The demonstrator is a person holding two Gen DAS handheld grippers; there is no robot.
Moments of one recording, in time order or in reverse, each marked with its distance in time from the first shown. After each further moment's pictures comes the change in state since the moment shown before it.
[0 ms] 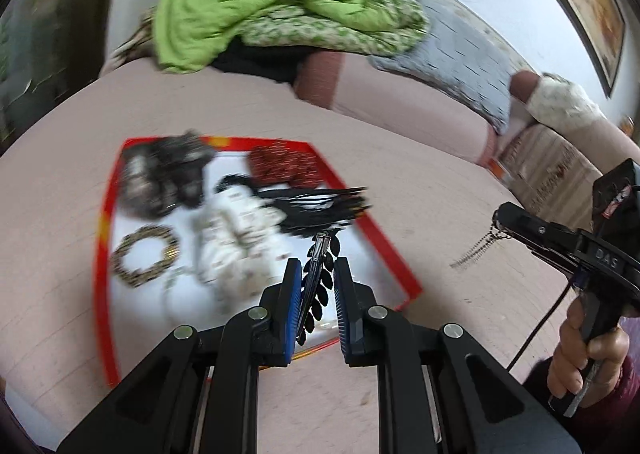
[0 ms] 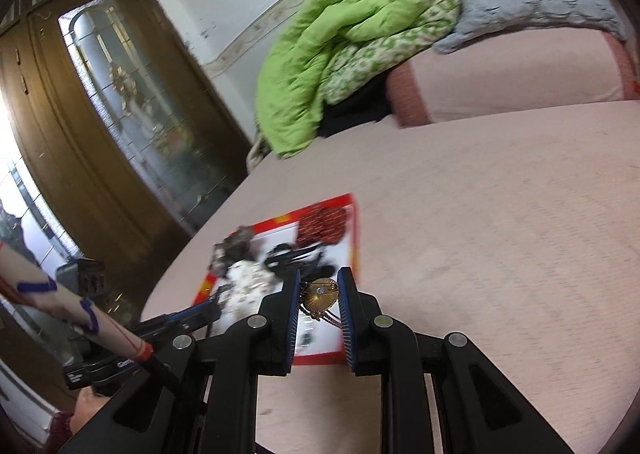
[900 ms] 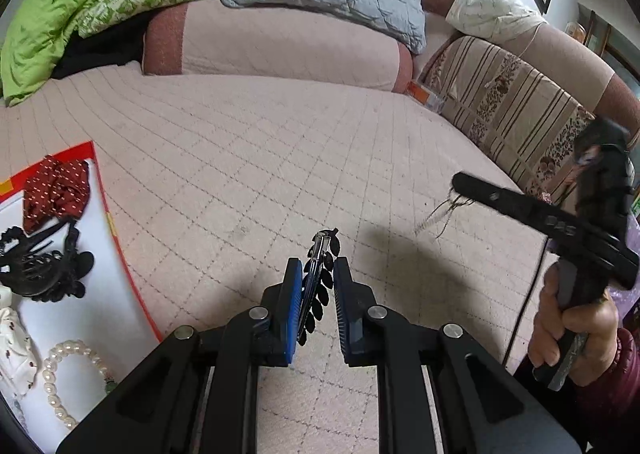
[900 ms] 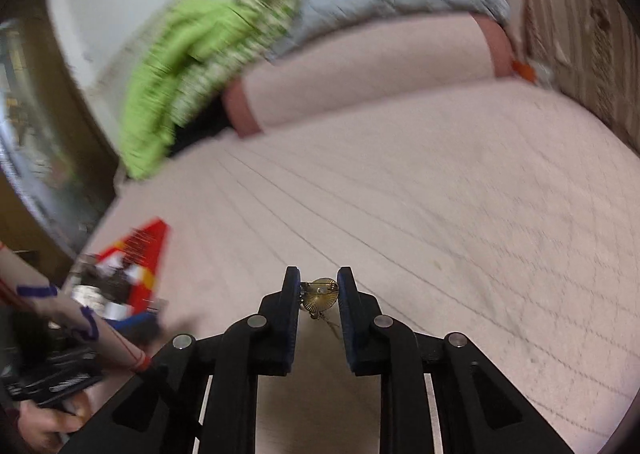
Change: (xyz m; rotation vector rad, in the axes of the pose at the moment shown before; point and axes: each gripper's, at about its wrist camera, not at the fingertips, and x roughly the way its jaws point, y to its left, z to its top) left arm 0.140 -0.171 0.008 0.267 0.176 -0.226; right arm -0.077 -0.161 0.019 0.101 -0.061 -0.389
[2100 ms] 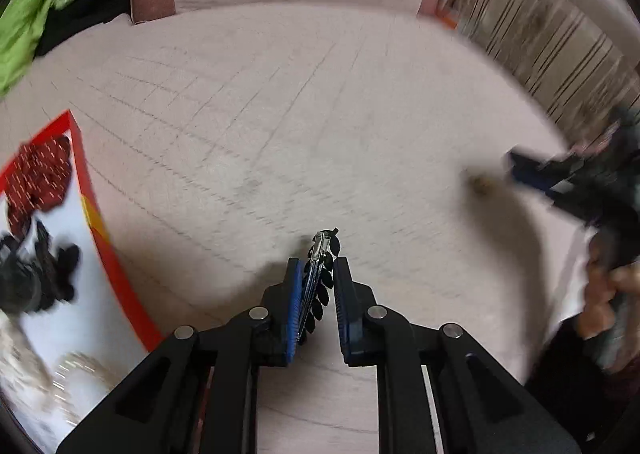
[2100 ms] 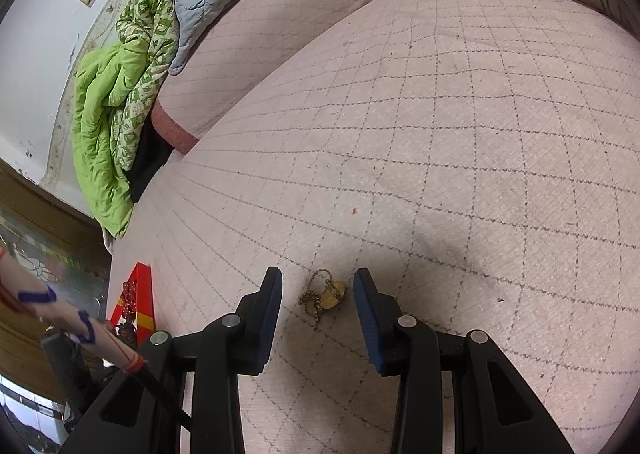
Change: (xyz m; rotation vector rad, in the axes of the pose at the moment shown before) left arm 0.045 0.009 0.011 0.011 0.243 0.041; right arm 0.012 -0.078 -0.020 0.436 0.174 -0.041
